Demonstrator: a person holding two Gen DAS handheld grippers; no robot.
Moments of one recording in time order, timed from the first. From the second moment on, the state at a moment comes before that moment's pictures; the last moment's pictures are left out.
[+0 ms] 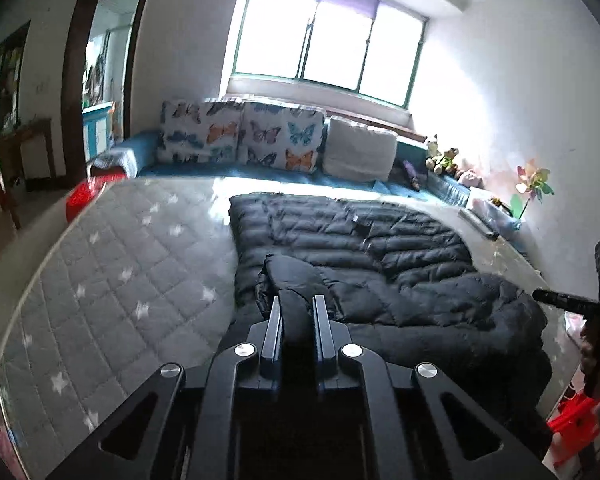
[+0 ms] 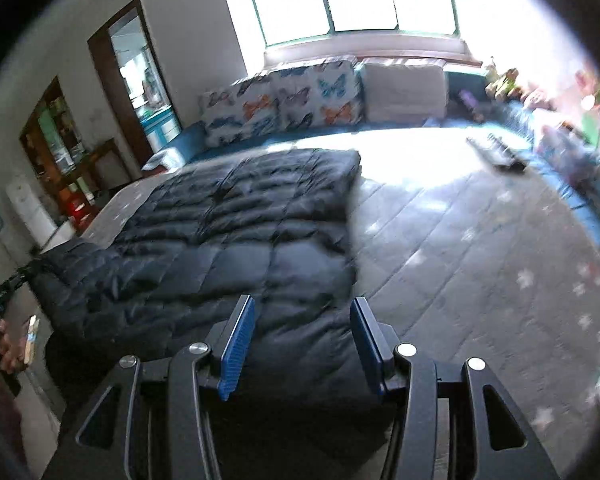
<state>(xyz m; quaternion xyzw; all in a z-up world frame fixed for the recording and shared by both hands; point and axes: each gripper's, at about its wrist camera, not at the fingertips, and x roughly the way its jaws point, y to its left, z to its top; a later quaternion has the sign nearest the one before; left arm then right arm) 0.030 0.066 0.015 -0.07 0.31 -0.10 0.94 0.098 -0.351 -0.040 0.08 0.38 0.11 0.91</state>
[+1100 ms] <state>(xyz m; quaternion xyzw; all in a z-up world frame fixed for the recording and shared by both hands) -0.009 0.063 0.072 -0.07 0.28 -0.17 0.94 0.119 -0.209 -0.059 -0.08 0.41 0.22 0.88</state>
